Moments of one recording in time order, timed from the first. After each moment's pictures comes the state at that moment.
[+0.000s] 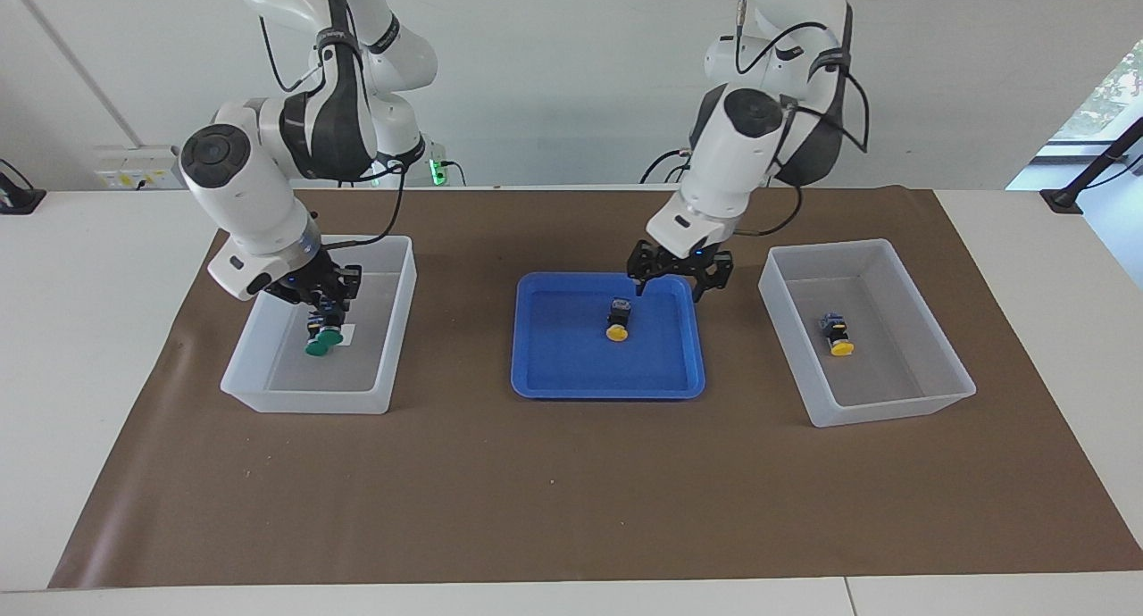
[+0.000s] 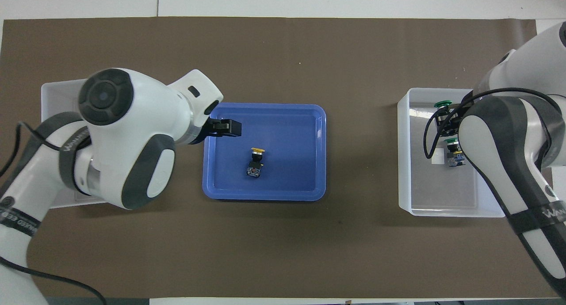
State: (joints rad) left arm -0.49 0.18 -0.10 -1.91 -0.07 2.18 -0.35; right arm 0.07 0.08 -0.09 -2.04 0.00 2.03 -0.10
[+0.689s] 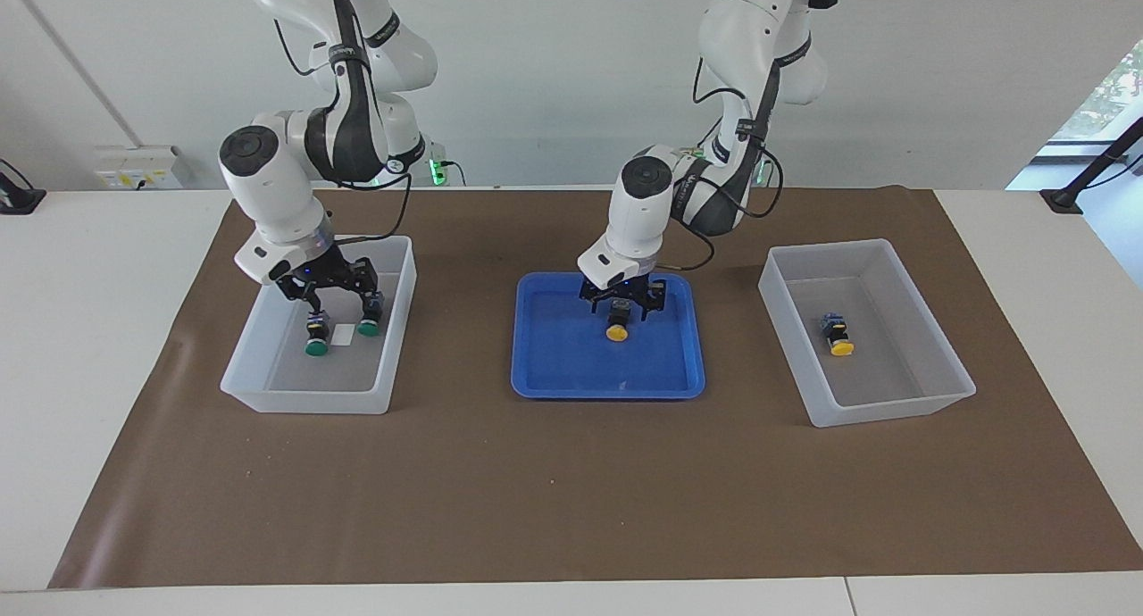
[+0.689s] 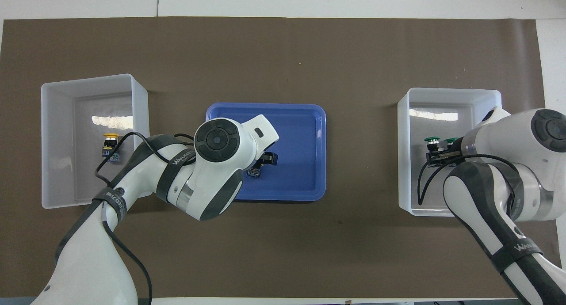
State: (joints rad) left arm -0.59 0.27 -0.09 -2.06 0.01 2.37 -0.42; right arm 0.07 -0.03 -0.07 -2.12 0.00 2.09 -0.11
